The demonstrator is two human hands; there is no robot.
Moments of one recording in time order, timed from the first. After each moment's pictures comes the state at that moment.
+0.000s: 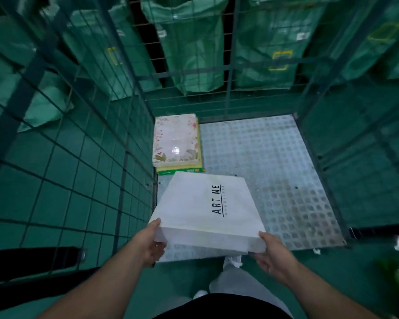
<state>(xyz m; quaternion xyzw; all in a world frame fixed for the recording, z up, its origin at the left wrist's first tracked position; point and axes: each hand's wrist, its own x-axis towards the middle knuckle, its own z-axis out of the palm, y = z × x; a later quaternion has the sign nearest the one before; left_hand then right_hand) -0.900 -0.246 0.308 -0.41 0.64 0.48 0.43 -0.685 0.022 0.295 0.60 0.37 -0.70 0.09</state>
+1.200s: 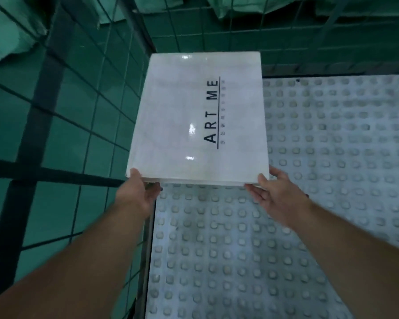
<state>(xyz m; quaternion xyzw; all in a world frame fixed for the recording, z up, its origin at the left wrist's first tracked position) -1.276 -0.140 -0.052 -0.49 0.58 0.62 0.19 -1.138 0.132 -0.073 0.51 0.32 -0.79 0.05</state>
